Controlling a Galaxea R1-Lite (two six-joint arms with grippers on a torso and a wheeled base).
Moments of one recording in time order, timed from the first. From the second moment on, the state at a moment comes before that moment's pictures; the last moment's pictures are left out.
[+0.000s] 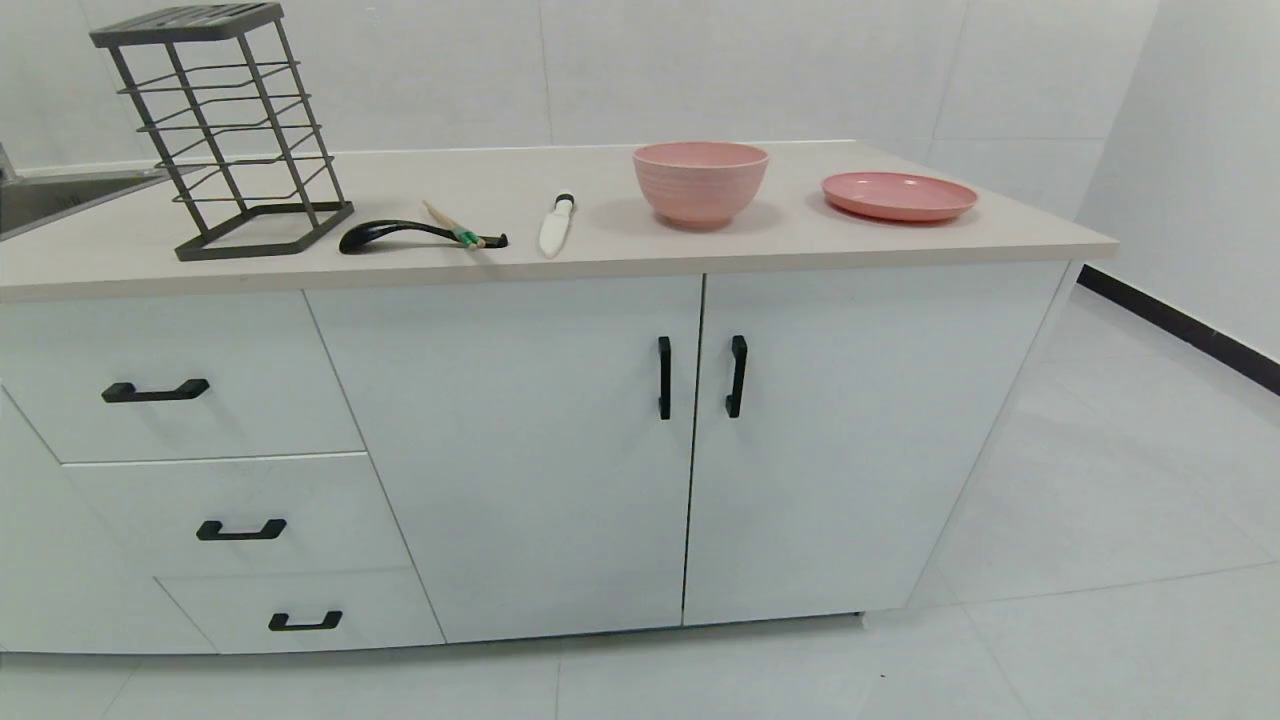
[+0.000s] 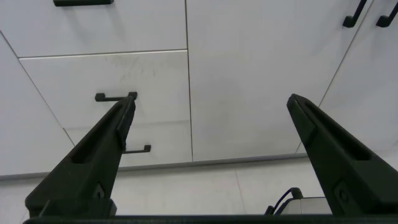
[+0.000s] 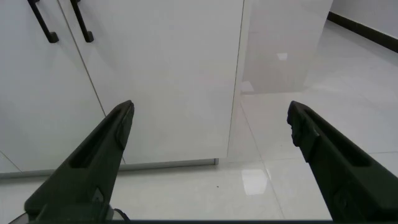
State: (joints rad) left arm 0.00 0.00 0.00 0.00 -0.03 0.02; right arm 0.00 0.00 0.00 0.01 0.02 0.02
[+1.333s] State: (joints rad) left arm 0.00 0.00 0.00 0.00 -0.03 0.02; right arm 0.00 0.00 -0.01 -0.22 0.04 -0.01
